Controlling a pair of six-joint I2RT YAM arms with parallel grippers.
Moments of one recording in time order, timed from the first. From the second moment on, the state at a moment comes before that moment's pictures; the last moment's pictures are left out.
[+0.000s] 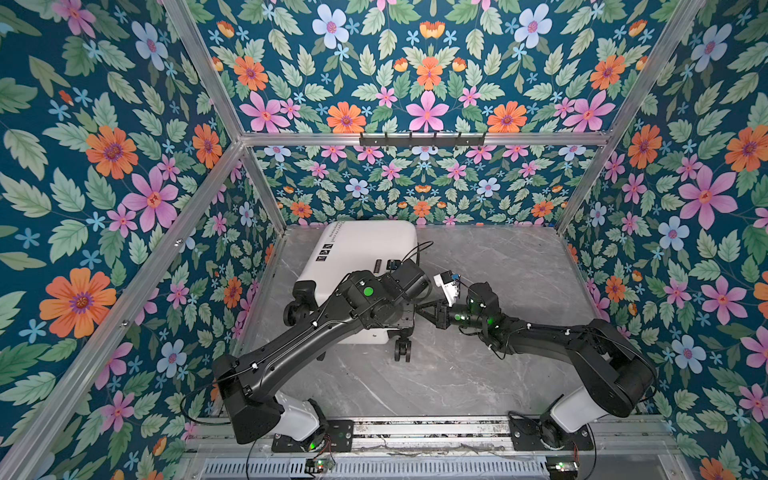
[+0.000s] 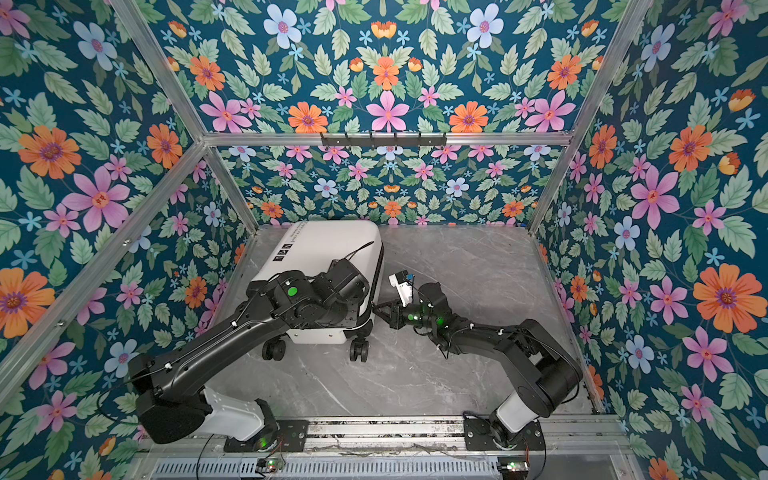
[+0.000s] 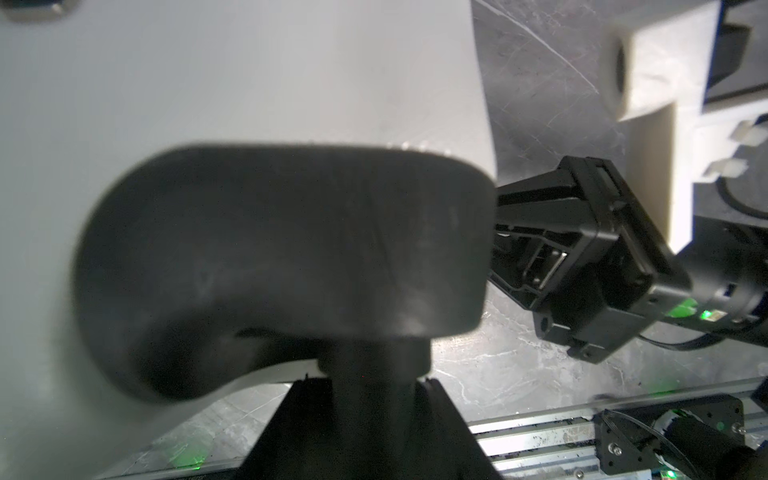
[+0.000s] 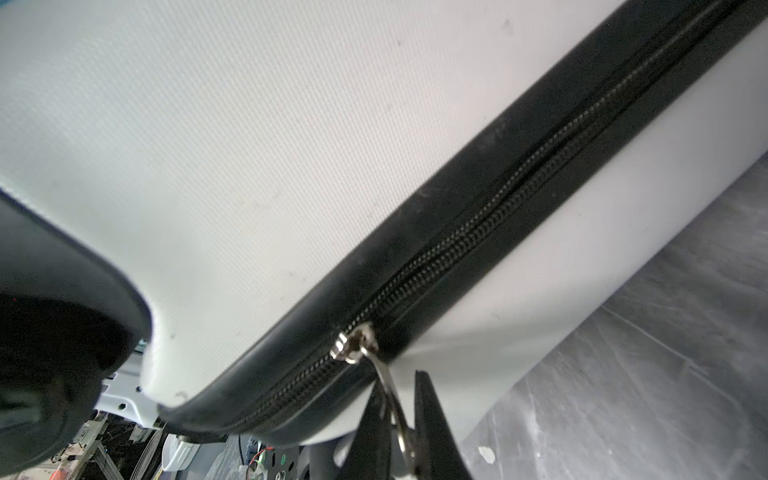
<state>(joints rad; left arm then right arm) -0.99 1.44 1.57 -1.31 -0.25 -0.78 0.64 1.57 0.67 0.64 -0.58 0.62</state>
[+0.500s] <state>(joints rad) -1.00 1.44 1.56 -1.31 -0.21 -0.77 0.64 1.55 0.73 0.50 -0.45 0.65</state>
